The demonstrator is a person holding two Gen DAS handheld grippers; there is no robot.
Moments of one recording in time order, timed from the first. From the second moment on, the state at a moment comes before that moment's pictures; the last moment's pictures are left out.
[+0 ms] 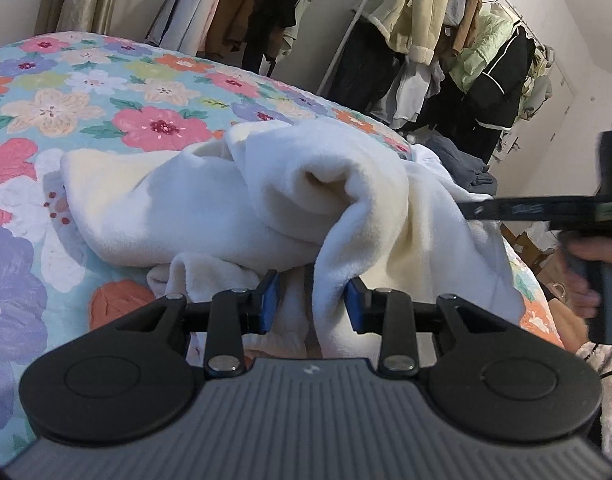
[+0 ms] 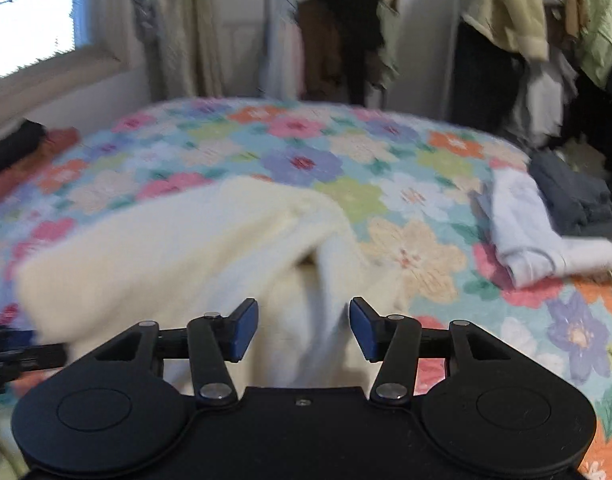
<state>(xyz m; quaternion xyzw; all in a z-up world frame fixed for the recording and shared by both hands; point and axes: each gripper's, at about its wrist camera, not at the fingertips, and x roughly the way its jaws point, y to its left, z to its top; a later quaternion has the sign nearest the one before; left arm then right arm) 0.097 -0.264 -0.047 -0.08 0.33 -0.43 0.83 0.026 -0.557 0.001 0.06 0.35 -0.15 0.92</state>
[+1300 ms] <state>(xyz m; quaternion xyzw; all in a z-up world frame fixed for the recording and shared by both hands) 0.101 -0.230 -0.026 -0.12 0.27 -0.44 0.85 0.042 -0.436 0.036 0.17 0.33 0.06 0.93</state>
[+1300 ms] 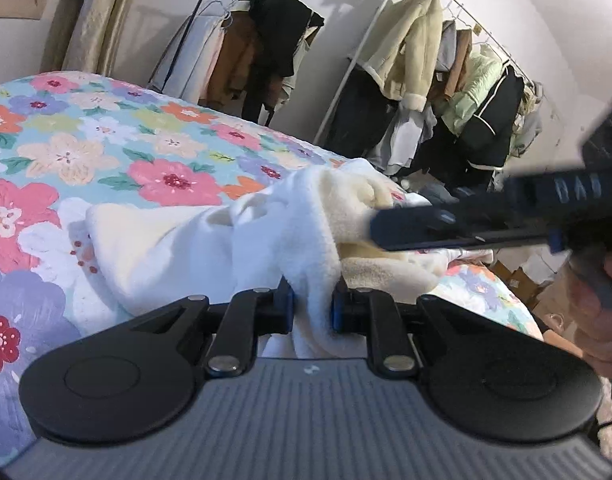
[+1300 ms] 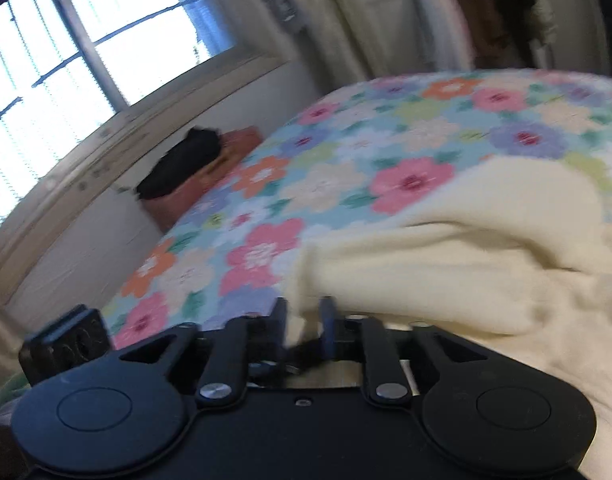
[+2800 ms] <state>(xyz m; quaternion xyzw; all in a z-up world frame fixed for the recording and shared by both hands) 0.135 -0.196 -0.035 -0.20 0.26 -0.35 0.88 0.039 -0.461 0.027 0.00 0.35 -0.04 0.94</state>
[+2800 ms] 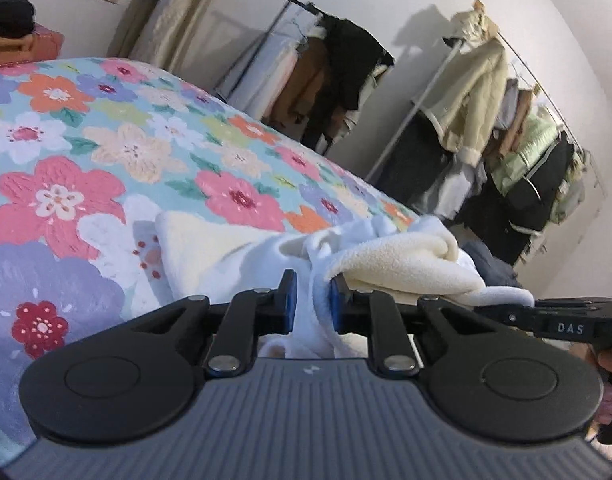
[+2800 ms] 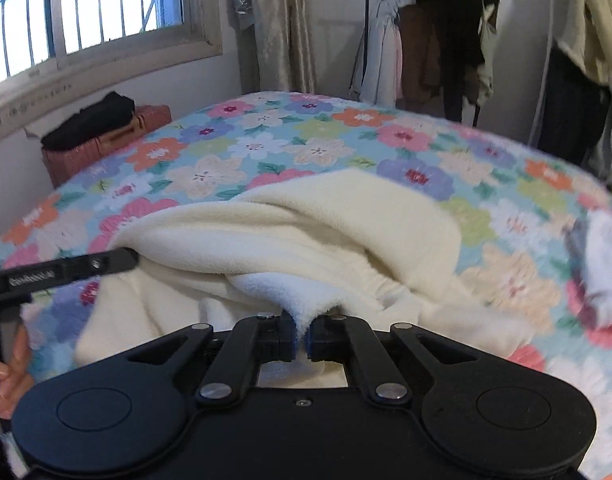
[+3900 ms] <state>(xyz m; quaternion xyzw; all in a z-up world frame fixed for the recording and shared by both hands) 0.124 -0.189 -0.022 -0.10 0.26 -0.27 0.92 0.082 -0.405 0.063 0.20 0.32 0.14 0.91</state>
